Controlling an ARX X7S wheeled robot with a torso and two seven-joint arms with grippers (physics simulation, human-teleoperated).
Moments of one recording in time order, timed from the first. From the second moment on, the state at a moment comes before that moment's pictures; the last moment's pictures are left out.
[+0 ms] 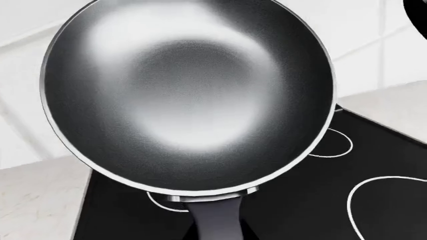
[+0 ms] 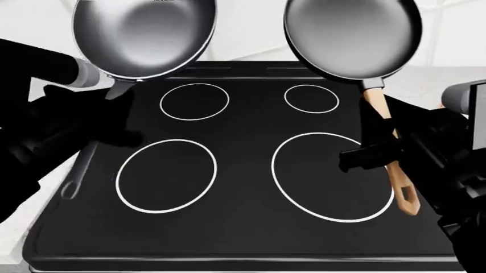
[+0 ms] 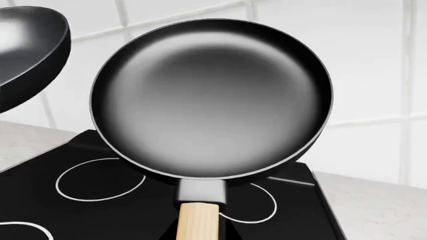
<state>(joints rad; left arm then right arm) -0.95 -0.89 0.22 0.45 -1.49 -1.02 -0.50 0.70 0.94 -0.16 -0.71 1.43 0.80 0.71</state>
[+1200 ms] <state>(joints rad) -0.63 -1.15 0.26 0.50 -1.33 -0.98 -0.15 0.75 0.92 -0.18 -0.70 1.41 0.80 0.71</state>
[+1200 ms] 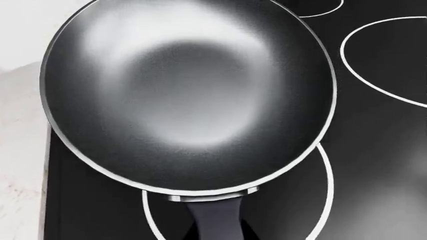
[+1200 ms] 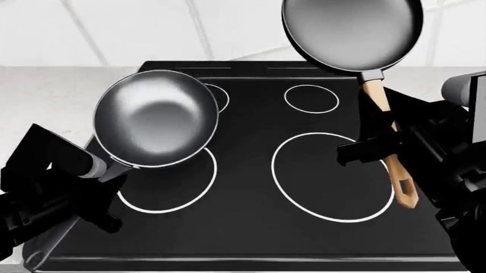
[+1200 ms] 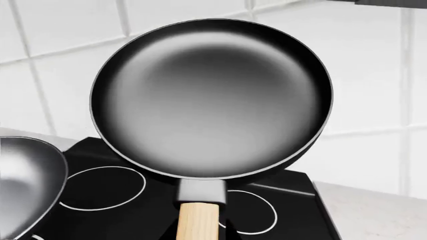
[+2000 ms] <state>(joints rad) -0.13 -1.29 0.02 0.58 -1.41 -0.75 -0.10 0.79 0.91 -0.21 -0.70 1.40 0.81 0.70</state>
